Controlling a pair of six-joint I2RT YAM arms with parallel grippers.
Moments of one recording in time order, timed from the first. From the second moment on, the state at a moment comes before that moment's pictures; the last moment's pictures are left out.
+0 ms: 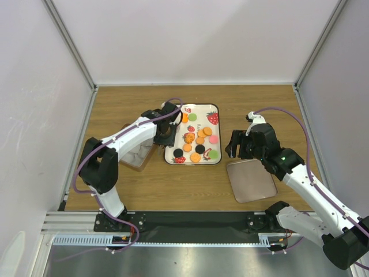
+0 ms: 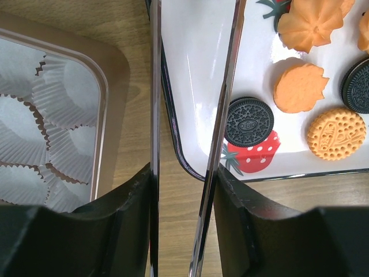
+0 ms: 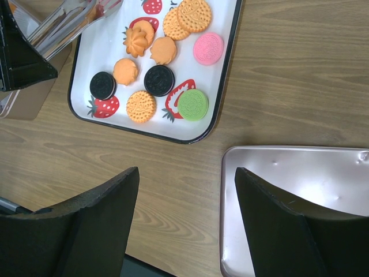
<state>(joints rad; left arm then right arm) -0.57 1.74 1.35 -0.82 -0.20 -0.38 0.53 0.94 0.86 -0.56 0.03 0.44</state>
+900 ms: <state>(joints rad) -0.57 1.59 1.38 -0.89 -0.20 -0.37 0.53 0.94 0.86 -0.56 0.02 0.44</state>
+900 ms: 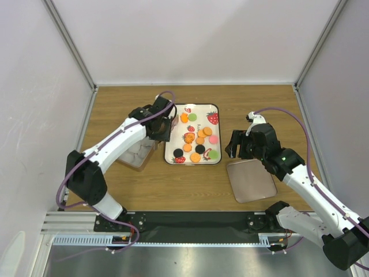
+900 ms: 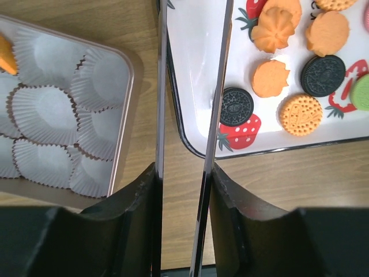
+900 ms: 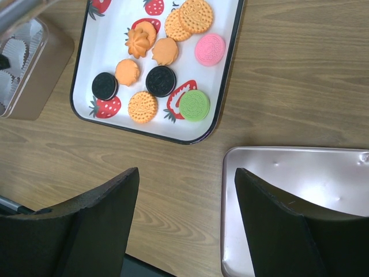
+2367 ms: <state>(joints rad) -0.21 1.24 1.04 -0.92 -0.10 -0.37 0.52 0.96 0.84 -0.54 -0.05 0.44</state>
